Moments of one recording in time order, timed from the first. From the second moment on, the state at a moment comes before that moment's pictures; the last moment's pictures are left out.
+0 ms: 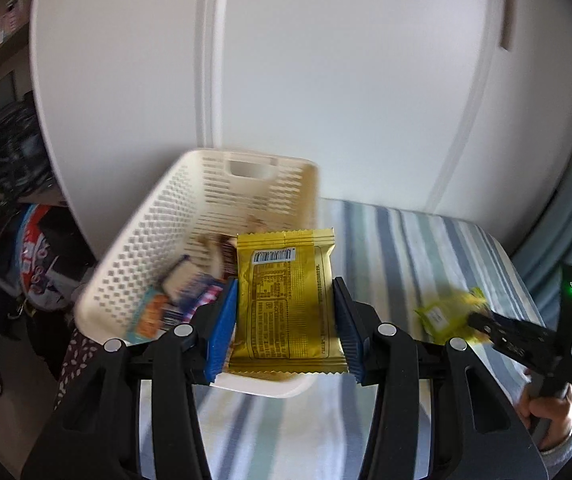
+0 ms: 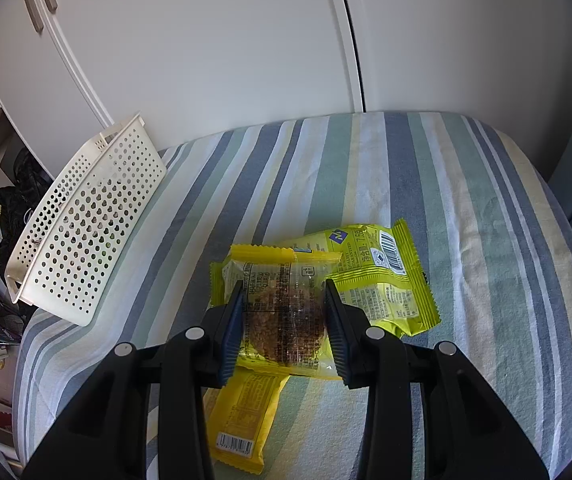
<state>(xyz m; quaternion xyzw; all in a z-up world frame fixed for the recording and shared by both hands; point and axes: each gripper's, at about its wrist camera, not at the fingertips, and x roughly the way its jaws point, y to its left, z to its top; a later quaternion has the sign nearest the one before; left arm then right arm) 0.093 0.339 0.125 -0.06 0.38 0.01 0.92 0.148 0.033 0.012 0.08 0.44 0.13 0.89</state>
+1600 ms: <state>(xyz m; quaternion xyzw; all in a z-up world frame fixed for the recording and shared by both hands) 0.049 0.413 0.106 -0.10 0.35 0.10 0.93 0.139 0.070 0.062 0.09 0.40 0.17 0.89</state>
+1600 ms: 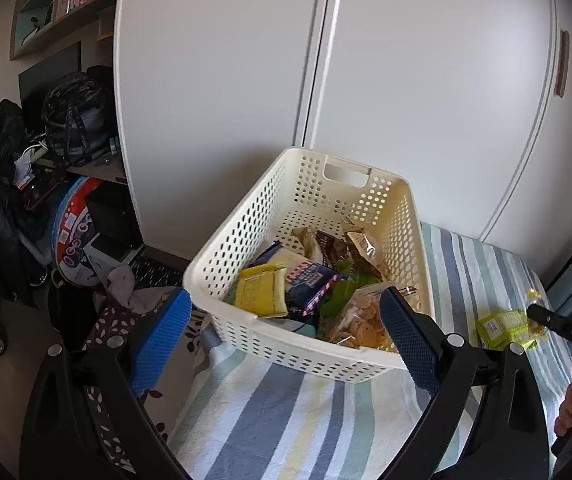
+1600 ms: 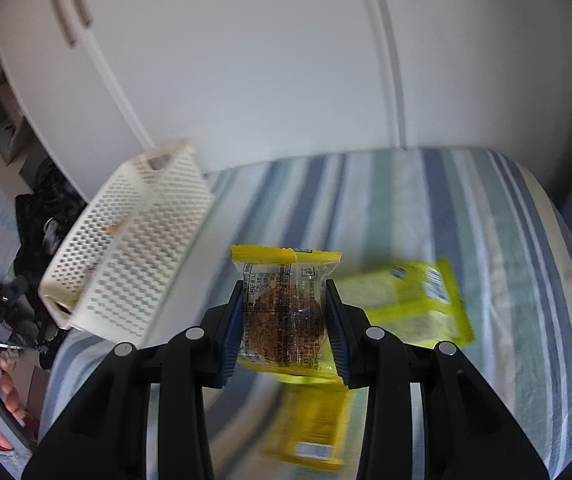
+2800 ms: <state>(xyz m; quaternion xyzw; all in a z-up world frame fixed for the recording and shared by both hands) 0.005 0.456 0.108 -0.13 0.32 0.10 0.93 0.162 0.251 0.102 0.04 0.38 0.26 0.89</state>
